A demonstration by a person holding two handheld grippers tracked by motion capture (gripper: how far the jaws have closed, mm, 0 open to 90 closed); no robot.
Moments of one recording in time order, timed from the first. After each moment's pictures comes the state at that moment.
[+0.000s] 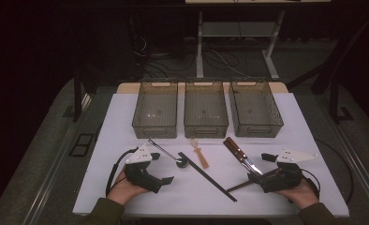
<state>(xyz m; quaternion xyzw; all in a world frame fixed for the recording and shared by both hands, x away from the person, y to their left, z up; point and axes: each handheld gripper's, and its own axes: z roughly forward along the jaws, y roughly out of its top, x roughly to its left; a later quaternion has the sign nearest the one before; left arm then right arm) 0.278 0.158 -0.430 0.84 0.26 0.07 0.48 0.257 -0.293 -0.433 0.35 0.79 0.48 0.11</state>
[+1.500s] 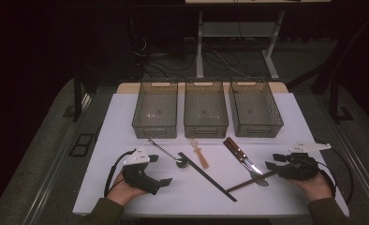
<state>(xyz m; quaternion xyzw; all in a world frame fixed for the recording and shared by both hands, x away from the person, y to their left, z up) 0.274 0.163 -0.432 0.83 0.27 0.06 0.48 0.275 -0.339 -0.428 0.43 0.81 0.38 0.13</state>
